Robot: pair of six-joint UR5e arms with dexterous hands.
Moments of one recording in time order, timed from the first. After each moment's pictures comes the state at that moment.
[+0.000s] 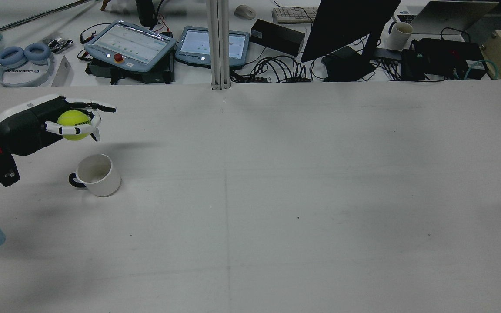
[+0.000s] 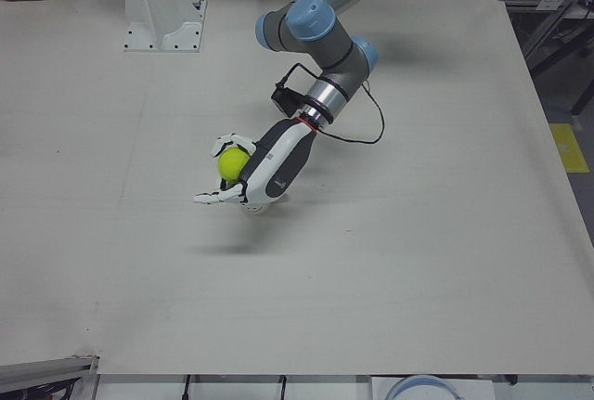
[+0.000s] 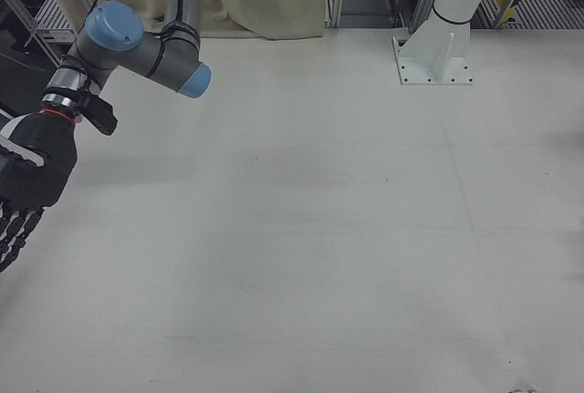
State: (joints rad) left arm -0.93 -1.84 -1.81 0.31 1.61 0.33; right arm 1.48 -1.44 1.47 -3.32 -1.41 0.09
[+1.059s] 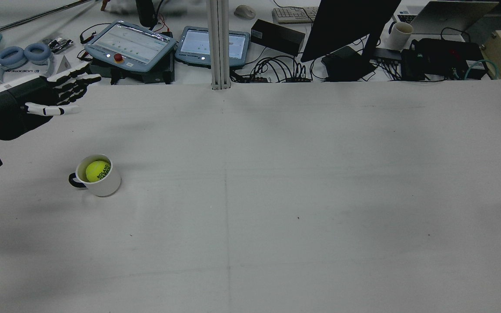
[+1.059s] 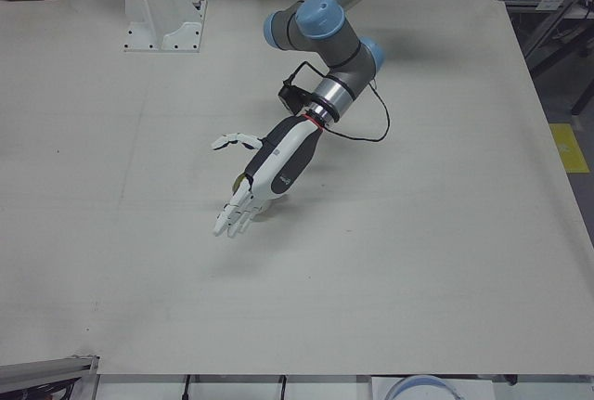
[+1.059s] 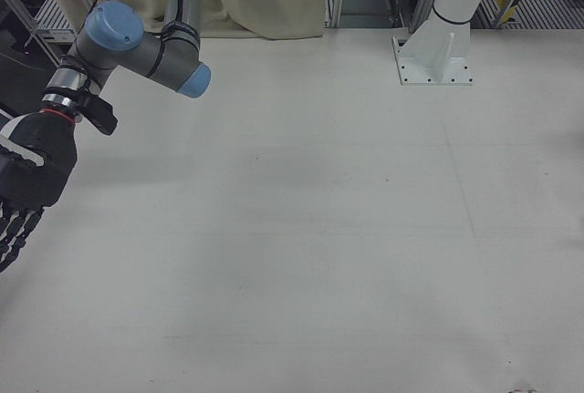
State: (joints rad) left arm -1.00 -1.83 -1.87 0.29 1.62 0.28; right arm 1.48 -1.44 1.47 -3.32 -1.41 0.09
